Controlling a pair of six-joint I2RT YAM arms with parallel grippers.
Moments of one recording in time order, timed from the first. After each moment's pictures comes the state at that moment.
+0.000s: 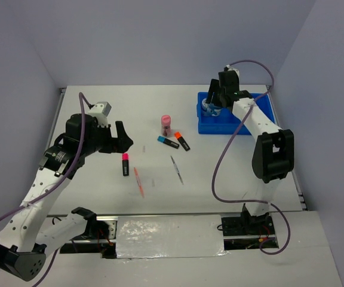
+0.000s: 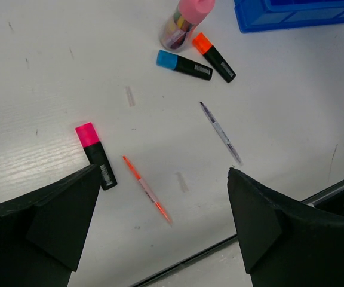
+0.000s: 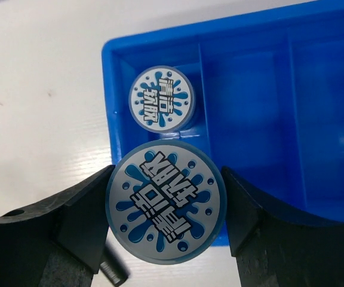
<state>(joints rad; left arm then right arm) -0.34 0.93 1.08 -0.70 0.14 -0.33 0.20 1.82 1.56 -0.39 0.19 0.38</state>
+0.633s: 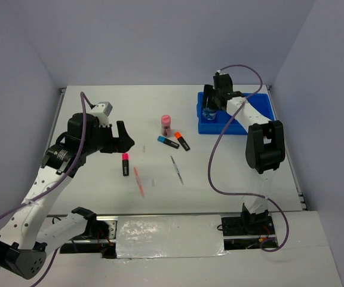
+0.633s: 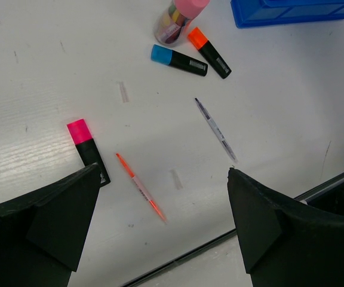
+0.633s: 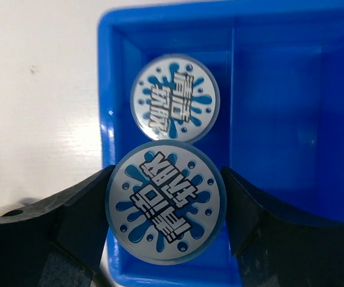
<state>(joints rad) -0.34 0.95 1.08 -0.70 0.16 -0.35 0.20 1.99 1.62 -0.36 0.09 0.30</state>
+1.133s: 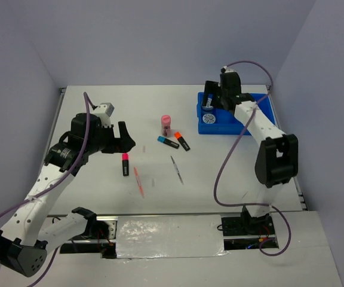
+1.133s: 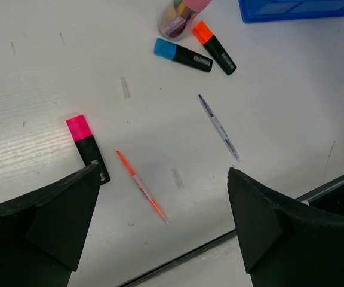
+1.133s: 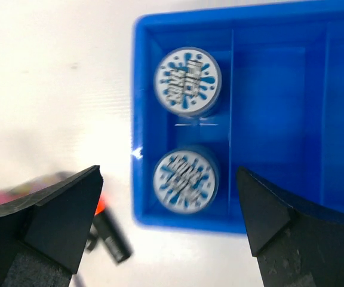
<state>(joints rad) -0.34 0.97 1.07 -0.69 0.16 -0.36 0.21 1.83 1.52 -0.37 0.07 0.31</state>
